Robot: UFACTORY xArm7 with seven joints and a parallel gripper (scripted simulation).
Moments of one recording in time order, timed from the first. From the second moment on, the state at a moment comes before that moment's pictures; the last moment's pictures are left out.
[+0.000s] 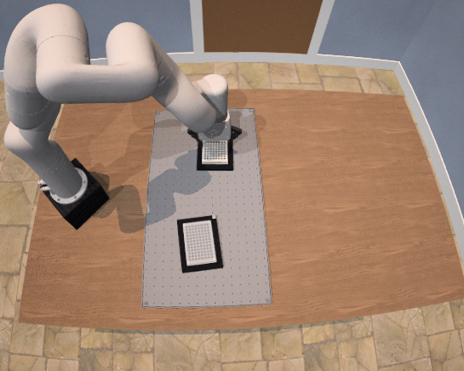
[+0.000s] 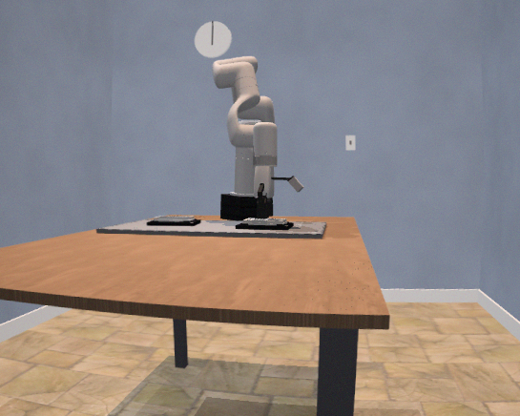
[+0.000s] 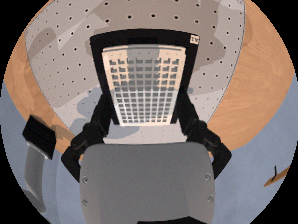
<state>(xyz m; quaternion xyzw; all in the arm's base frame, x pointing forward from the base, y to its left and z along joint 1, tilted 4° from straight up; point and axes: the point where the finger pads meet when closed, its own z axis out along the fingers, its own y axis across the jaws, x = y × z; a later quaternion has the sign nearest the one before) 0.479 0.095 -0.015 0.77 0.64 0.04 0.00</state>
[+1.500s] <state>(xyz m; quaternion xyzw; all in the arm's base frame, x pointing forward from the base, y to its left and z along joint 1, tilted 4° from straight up) 0.480 0.095 -0.027 0.77 0.64 0.04 0.00</state>
